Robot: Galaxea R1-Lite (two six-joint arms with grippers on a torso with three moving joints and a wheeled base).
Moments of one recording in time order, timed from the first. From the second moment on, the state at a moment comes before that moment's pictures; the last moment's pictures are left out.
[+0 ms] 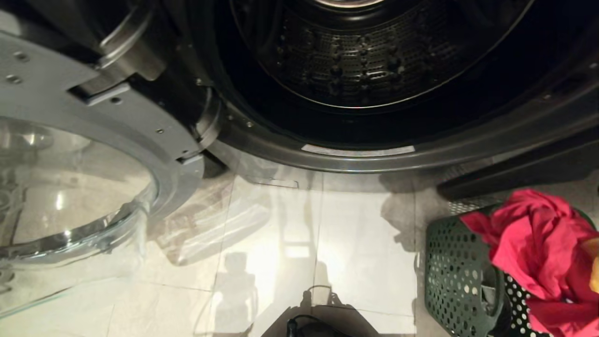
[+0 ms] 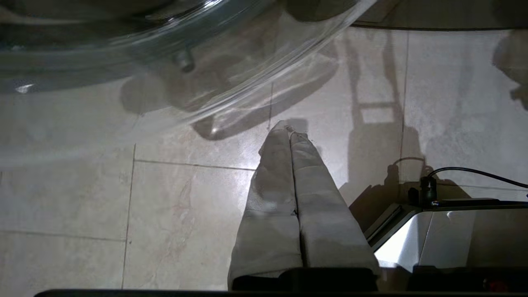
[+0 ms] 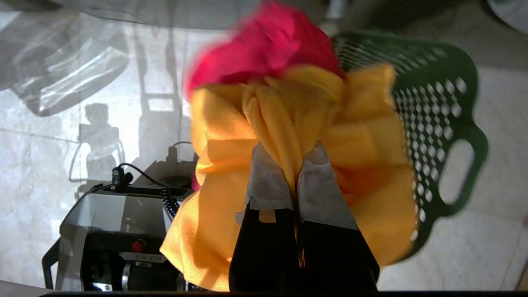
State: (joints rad) left arm 0.00 0.00 0.00 0.00 -0.01 0.05; right arm 0.55 0.49 -0.92 0.66 -0.41 0.20
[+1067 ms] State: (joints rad) left arm 0.00 0.00 0.00 0.00 -0.01 0.05; right arm 0.55 0.61 -0.85 0.62 -0.45 0.27
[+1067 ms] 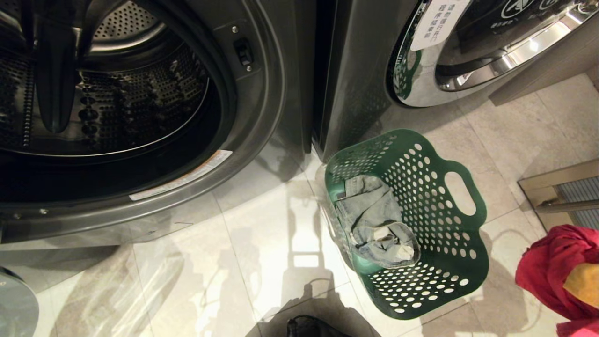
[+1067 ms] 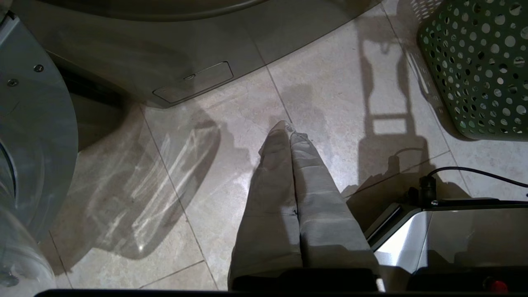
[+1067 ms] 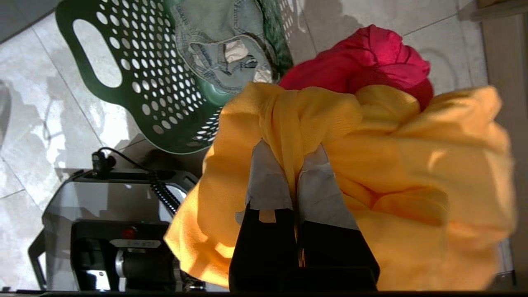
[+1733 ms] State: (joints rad) left arm 0.00 0.00 0.00 0.00 -0.01 0.05; right arm 0.55 0.90 -0.82 0.40 -0.45 0.45
